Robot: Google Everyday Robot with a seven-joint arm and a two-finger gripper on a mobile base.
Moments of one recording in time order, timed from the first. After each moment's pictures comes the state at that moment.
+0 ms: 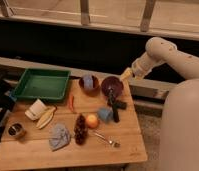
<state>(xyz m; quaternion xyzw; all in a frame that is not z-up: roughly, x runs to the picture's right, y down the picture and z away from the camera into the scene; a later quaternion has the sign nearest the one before) 0.195 -0.056 0.807 -0.29 0.03 0.69 0.66</state>
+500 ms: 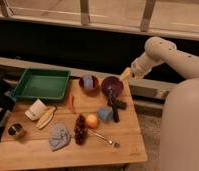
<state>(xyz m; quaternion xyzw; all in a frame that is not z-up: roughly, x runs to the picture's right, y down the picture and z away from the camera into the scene) 0.191 -0.059 0.803 -0.27 0.03 0.69 0.67</state>
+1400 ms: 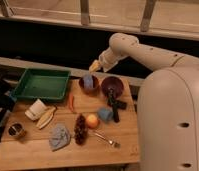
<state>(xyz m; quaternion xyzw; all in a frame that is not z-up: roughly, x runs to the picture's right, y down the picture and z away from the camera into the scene) 0.013 -0.118 0.822 -0.27 -0.07 0.64 0.72</state>
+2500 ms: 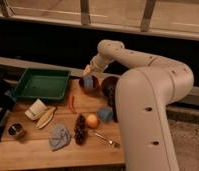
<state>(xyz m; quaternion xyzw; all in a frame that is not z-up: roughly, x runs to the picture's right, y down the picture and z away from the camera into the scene) -0.031 -0.100 0.897 -0.28 -0.05 0.62 0.73</state>
